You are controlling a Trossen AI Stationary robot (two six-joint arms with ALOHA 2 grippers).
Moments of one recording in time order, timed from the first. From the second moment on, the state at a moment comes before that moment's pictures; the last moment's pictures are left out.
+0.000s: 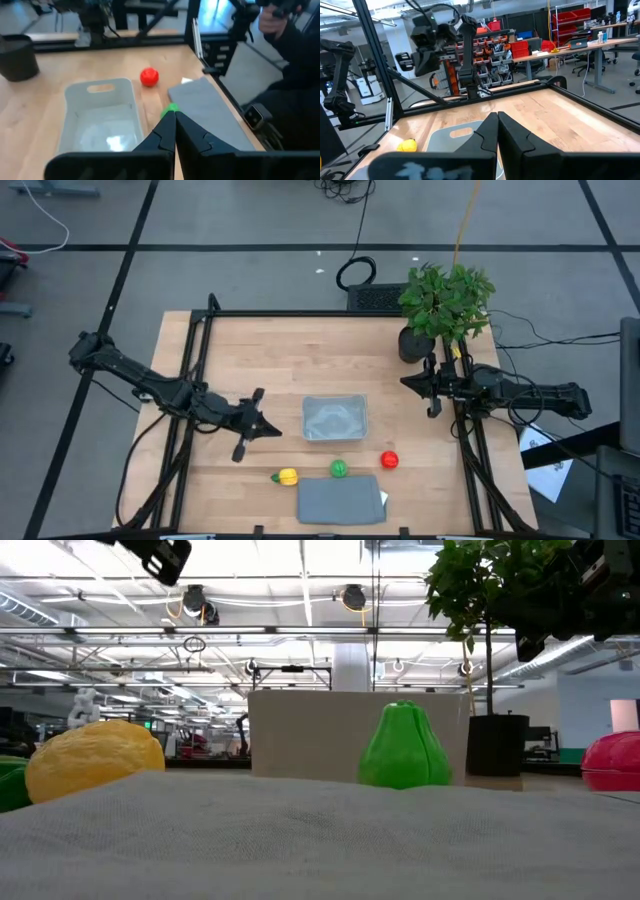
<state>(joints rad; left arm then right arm) -0.42 1.04 0.66 0.03 -0.14 -0.12 -0.08 0.16 0.06 0.17 0.00 0.20</state>
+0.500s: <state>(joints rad) -0.47 1.31 1.13 -0.56 -0.10 -0.40 -0.08 0.16 0.06 0.17 0.00 0.20</state>
